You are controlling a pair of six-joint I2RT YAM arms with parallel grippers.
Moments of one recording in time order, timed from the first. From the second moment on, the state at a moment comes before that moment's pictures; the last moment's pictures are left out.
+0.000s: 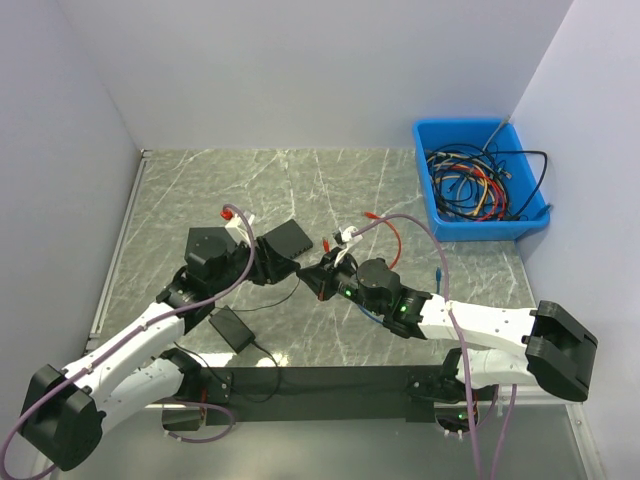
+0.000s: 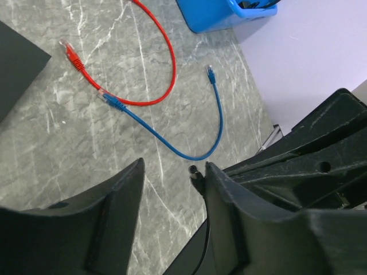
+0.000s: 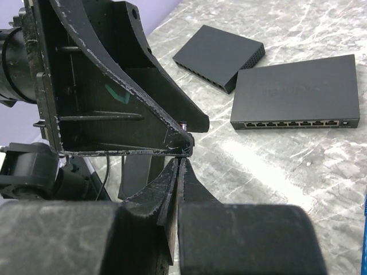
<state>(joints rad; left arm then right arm) -0.54 0.91 0.51 0.13 0.35 -0.71 1.04 1.20 0.59 0.48 0.12 0.48</state>
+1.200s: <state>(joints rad) -0.58 0.90 0.53 -0.22 -0.07 -0.72 1.05 1.33 0.71 0.20 0.06 0.83</state>
